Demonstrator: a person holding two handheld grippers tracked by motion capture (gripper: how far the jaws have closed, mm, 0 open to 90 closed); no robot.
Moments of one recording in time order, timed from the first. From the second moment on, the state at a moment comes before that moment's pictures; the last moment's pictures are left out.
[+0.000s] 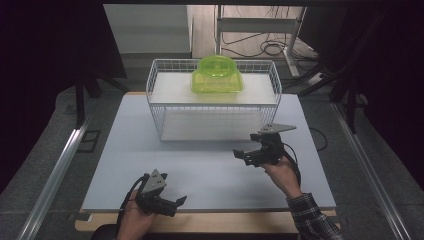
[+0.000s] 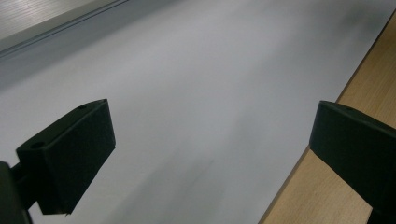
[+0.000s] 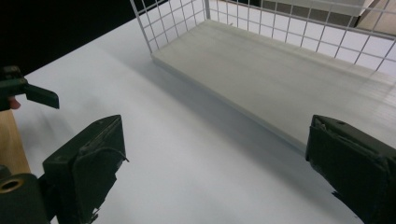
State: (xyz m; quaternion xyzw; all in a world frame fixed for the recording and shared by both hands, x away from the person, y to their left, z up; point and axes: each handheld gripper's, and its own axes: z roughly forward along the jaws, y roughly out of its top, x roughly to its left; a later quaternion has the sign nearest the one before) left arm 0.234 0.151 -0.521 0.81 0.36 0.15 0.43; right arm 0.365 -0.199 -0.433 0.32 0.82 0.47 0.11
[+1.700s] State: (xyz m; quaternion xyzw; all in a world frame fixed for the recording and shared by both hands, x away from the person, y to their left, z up) left arm 0.235 0.149 -0.523 0.82 0.36 0.16 0.42; right arm 0.310 -0.233 -0.476 0.32 0.84 0.42 0.13
